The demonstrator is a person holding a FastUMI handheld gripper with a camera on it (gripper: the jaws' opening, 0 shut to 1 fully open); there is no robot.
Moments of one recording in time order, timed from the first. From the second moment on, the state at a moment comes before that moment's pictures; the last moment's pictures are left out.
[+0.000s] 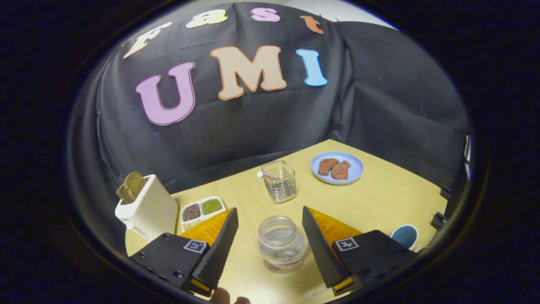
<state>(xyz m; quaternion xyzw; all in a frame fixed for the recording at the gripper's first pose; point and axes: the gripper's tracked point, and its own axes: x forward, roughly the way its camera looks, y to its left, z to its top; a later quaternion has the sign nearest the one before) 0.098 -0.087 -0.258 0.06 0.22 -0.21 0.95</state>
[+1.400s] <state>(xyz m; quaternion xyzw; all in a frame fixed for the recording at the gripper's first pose) 0.108 -0.066 0.034 -0.02 -0.02 -0.13 0.99</state>
